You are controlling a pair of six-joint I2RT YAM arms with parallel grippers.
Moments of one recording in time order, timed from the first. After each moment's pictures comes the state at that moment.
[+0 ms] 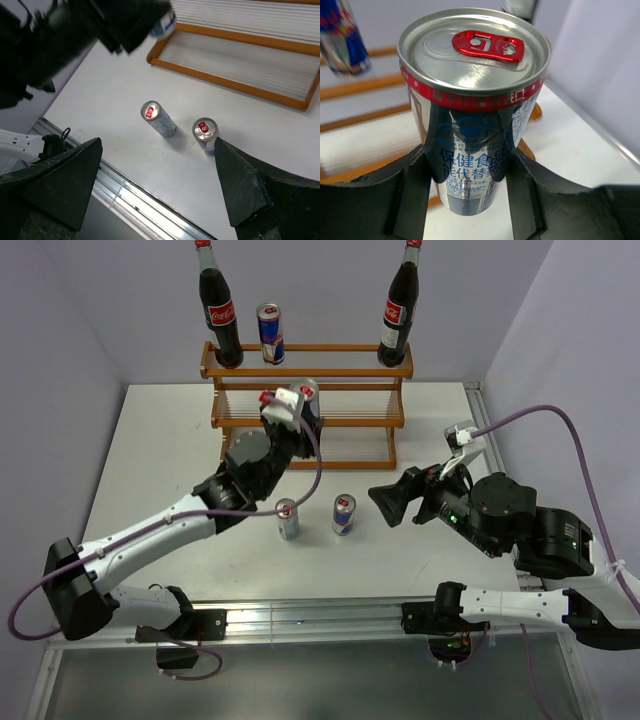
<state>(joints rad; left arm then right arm) -0.95 1.25 1.05 0.27 -0.45 -0.06 1.21 0.80 1.39 -0.89 0.56 0.51</state>
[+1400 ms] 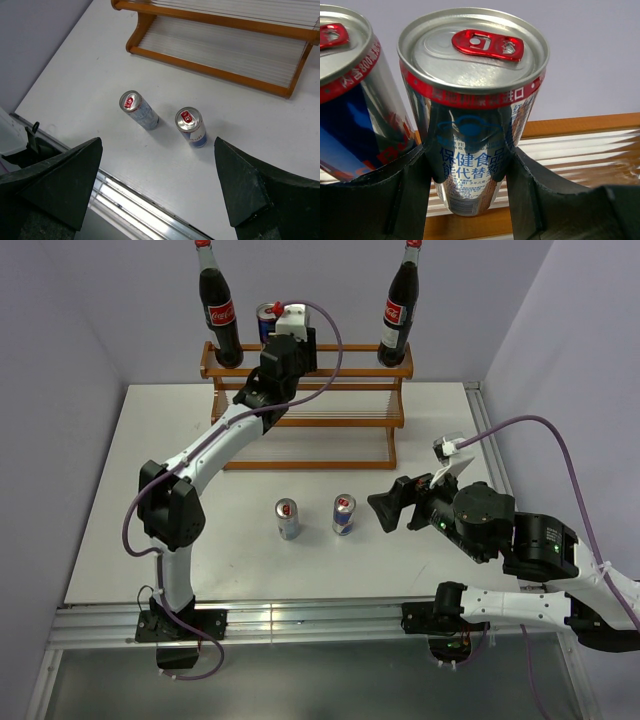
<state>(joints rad) -0.60 1.97 1.90 0.06 -0.43 -0.08 1.21 0.74 1.25 -0.88 0.61 0.52</state>
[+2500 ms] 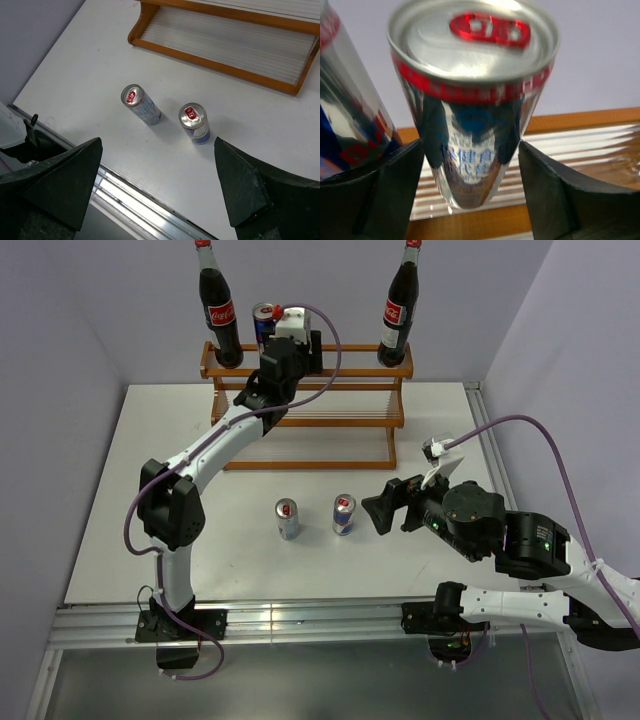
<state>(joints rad) -0.59 1.98 1.87 0.10 -0.40 -0.09 1.21 0.76 1.24 -0.87 0.58 0.52</state>
